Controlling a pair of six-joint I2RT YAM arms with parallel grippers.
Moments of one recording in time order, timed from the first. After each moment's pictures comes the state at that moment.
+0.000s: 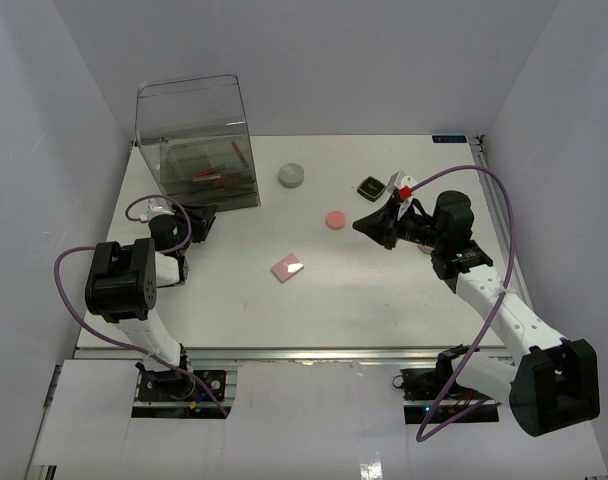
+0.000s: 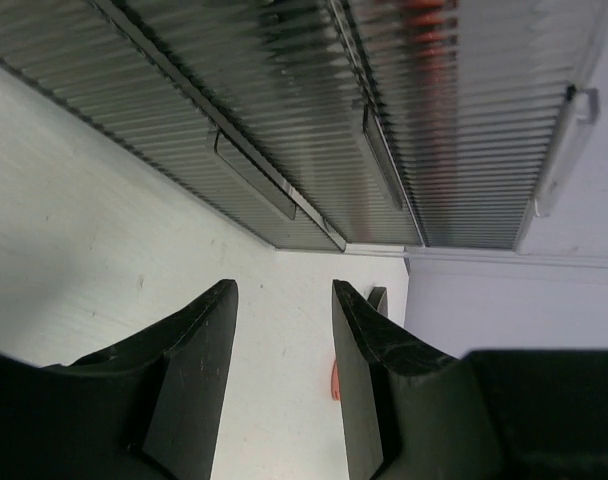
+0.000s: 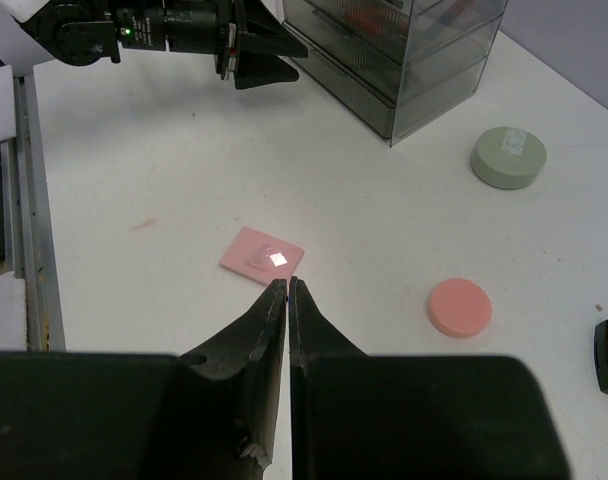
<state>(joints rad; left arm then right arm) 0.09 1.76 0.55 0.97 0.28 -1.16 0.30 1.10 0.72 0.24 -0.88 -0.07</state>
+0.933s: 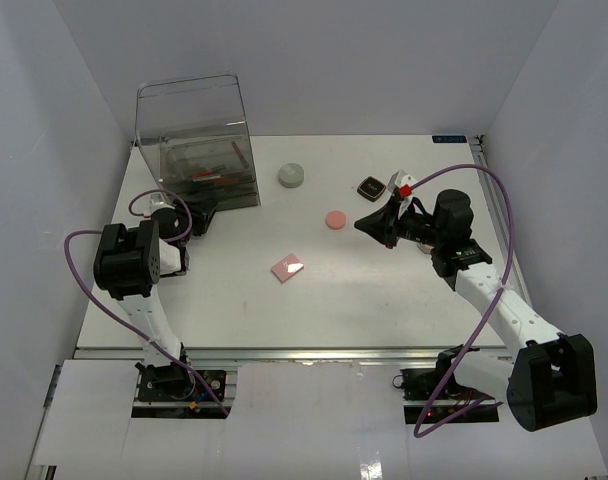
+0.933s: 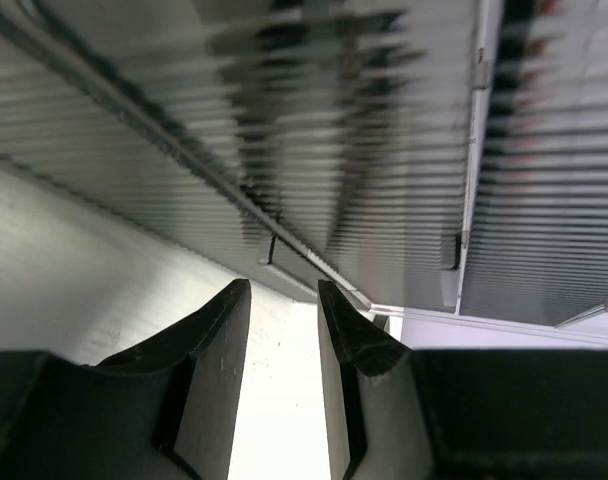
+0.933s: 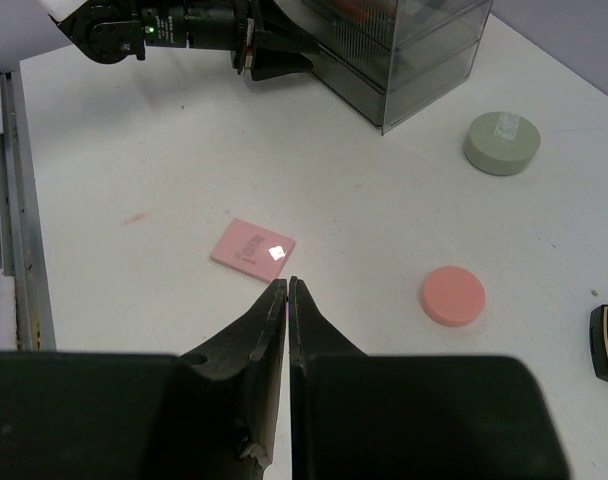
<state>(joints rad) 0.12 1.96 0.68 1.02 0.31 -1.20 0.29 1.12 0.72 0.24 -0.88 -0.08</state>
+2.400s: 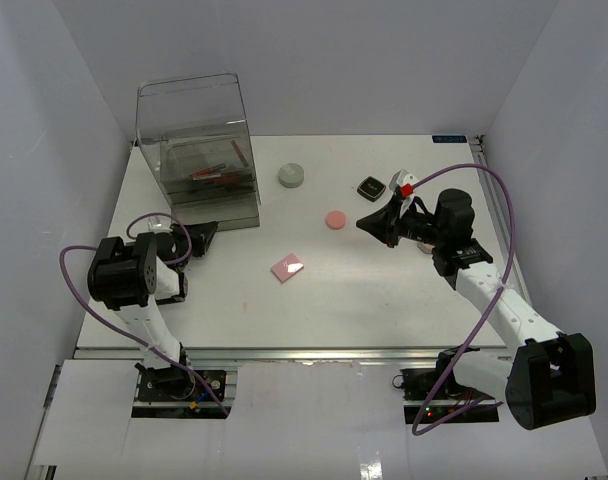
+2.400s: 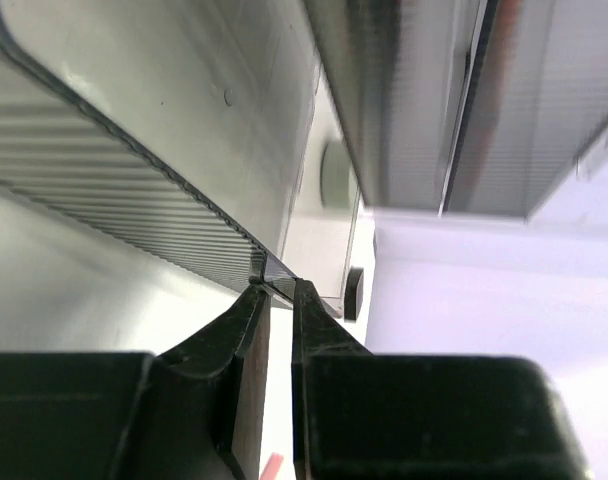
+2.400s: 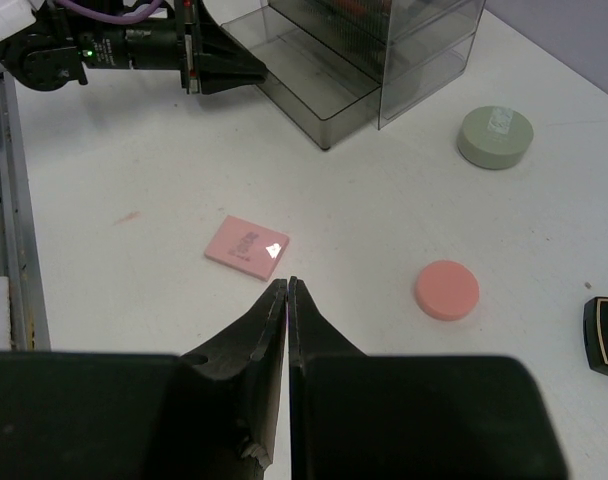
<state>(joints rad) 0.13 1.89 0.45 1.22 0.36 -1.28 0.27 1.13 0.72 0.24 -0.88 -0.09</state>
